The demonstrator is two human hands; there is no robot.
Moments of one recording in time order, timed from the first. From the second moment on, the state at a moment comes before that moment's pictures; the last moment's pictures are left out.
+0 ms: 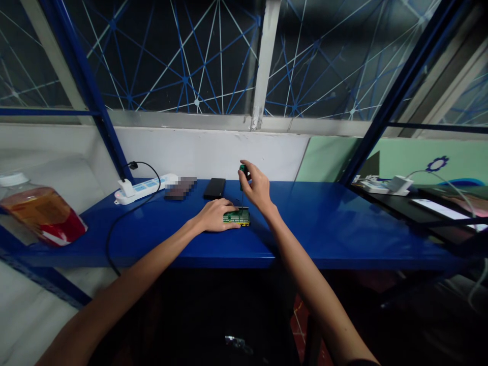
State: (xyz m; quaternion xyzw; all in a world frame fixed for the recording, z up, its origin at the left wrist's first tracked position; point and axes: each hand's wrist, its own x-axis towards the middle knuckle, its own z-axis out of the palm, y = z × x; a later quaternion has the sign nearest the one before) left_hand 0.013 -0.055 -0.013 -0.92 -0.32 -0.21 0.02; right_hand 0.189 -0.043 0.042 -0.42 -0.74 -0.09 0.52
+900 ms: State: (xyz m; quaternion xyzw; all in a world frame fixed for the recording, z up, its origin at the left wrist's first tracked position) left_hand 0.015 -0.058 -0.009 -0.92 -0.35 -0.19 0.03; right_hand 0.188 -0.044 0.042 -0.45 -0.72 -0.13 0.50
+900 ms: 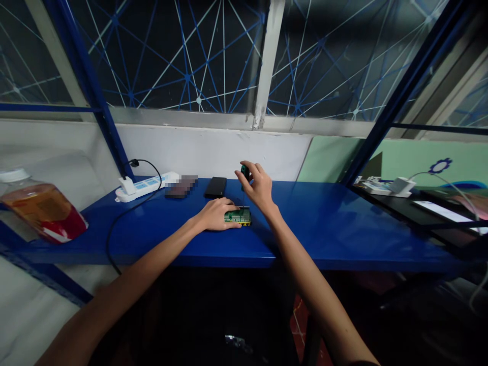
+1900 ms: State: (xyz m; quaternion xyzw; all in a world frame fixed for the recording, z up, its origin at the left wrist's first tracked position) left_hand 0.015 -0.057 -0.009 -0.92 -0.35 -0.19 0.03; right_hand 0.189 -0.046 0.043 -0.44 -0.72 -0.16 0.51
